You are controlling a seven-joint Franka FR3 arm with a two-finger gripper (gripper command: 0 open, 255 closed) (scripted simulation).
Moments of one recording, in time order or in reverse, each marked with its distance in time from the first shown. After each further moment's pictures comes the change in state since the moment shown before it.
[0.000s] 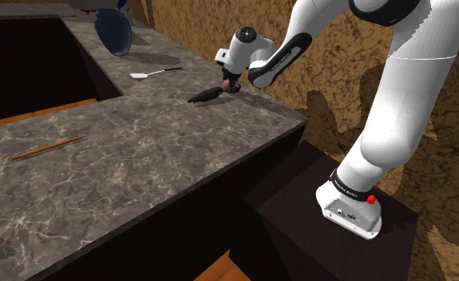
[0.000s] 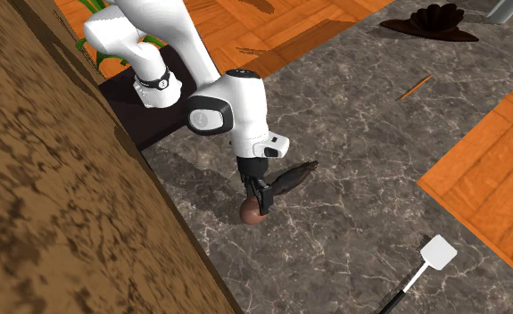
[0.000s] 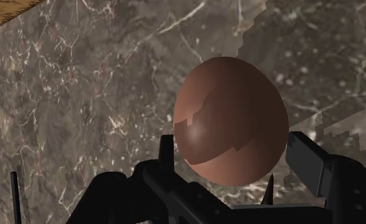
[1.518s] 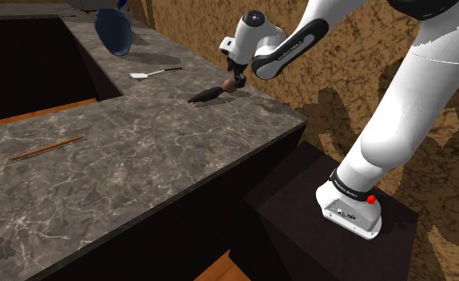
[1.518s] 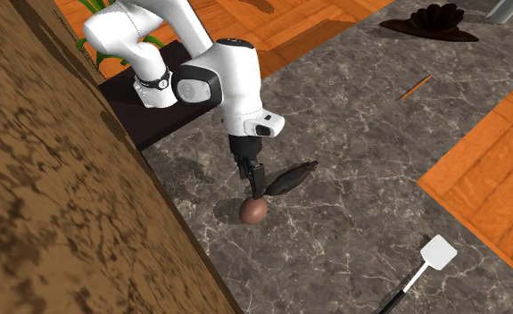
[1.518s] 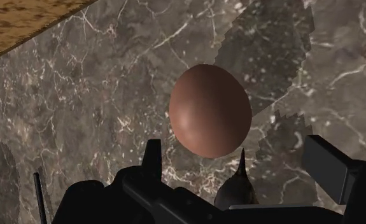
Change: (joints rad) arm 0.003 -0.174 0.032 -0.100 0.121 -0.096 -0.057
